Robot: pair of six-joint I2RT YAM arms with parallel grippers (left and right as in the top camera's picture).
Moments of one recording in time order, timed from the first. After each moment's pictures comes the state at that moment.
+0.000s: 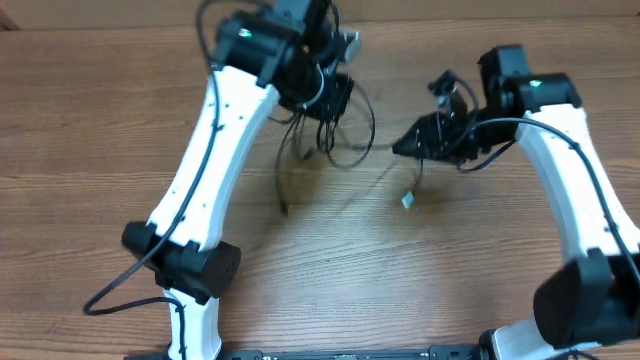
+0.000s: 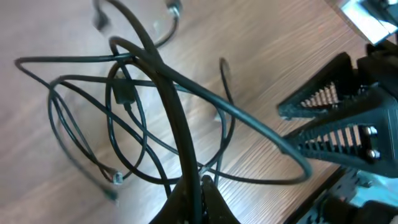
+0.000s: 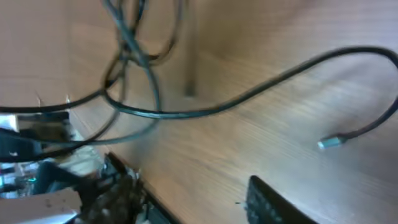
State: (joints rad) left arm -0.45 2.06 2.47 -1.52 0.36 -0.06; right arm 0.08 1.69 1.60 -1.24 -0.75 -0.03
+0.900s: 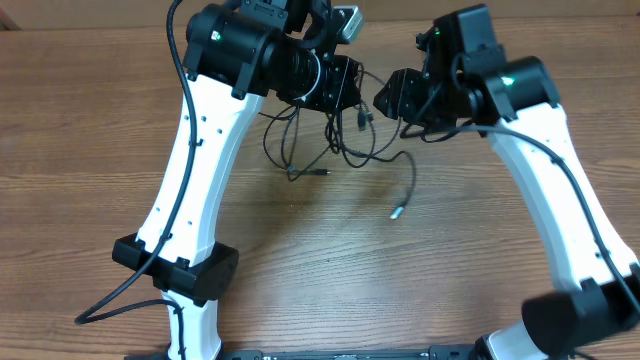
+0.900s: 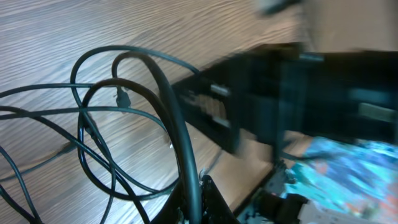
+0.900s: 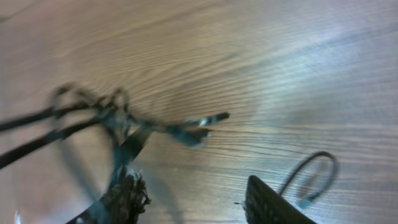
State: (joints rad) left arm -0.43 2.05 2.57 -1.55 0.55 -0.19; right arm 0.30 1.74 1.80 -1.11 -0.27 0.53
